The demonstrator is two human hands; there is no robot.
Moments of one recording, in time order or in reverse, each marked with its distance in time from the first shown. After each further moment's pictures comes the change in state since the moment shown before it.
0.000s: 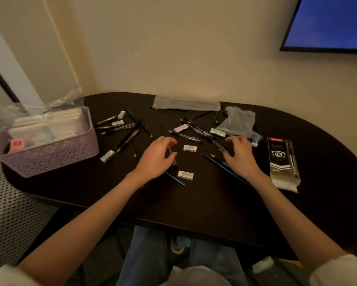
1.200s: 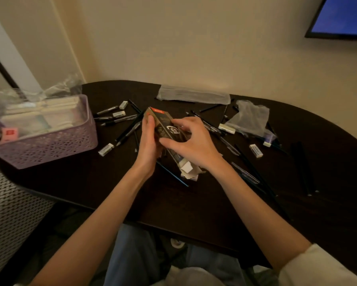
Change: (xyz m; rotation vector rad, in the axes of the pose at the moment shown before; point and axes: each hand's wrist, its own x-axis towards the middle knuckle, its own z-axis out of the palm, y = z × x) left_hand 0.012 -0.003 0.002 -1.206 0.262 -0.427; right_hand -0.001 -0.128 0.014 0.497 -0.201 -0.238
